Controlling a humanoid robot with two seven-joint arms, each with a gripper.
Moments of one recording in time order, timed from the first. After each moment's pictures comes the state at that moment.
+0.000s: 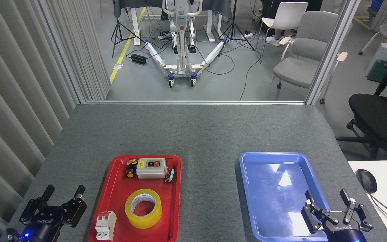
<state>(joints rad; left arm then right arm) 0.12 0.44 -0.01 -1.59 -0.95 -0.11 0.14 0.20 -0.42 0.08 -1.69 1.15 0.12 -0.12</state>
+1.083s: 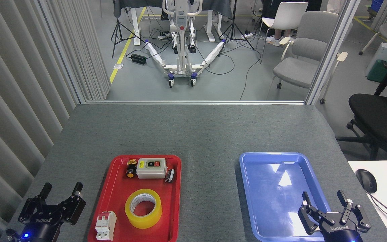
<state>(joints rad) 0.11 0.42 -0.01 -1.59 -0.95 -0.09 0.21 0.20 -0.41 0.10 -1.72 1.18 0.16 -0.07</state>
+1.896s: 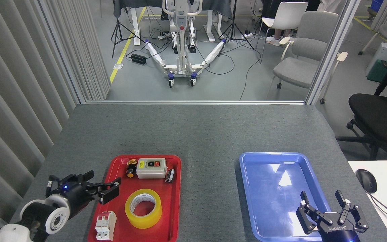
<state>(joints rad) -0.20 0.46 -0.18 -1.69 -0.94 -0.08 -0.74 0.20 -0.39 0.10 -1.71 1.18 0.16 -0.07</state>
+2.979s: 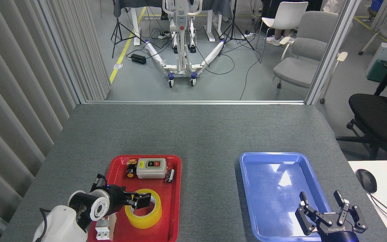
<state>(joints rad) -0.36 0.37 -0.43 -1.48 -0.89 0.02 -0.89 0.20 -0.39 0.10 -1.70 1.16 0.13 -0.13</state>
